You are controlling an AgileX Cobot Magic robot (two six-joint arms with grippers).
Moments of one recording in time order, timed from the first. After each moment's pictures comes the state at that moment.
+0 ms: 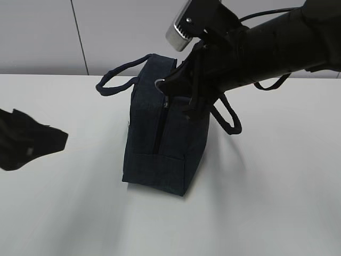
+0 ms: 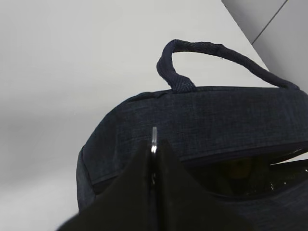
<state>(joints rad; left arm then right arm) -0.61 1.04 -0.69 -0.06 0.44 -0.12 0.45 1.60 -1.15 1.03 0.50 -1.57</state>
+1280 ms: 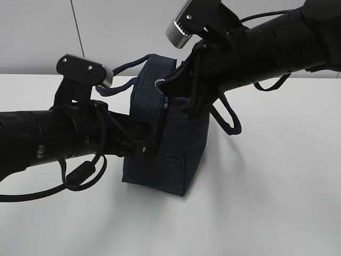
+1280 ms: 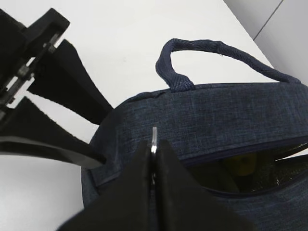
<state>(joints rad) -0.72 1.57 -0.69 -0.05 -0.31 -0.11 0.45 1.60 -1.15 1.03 0.50 -1.53</state>
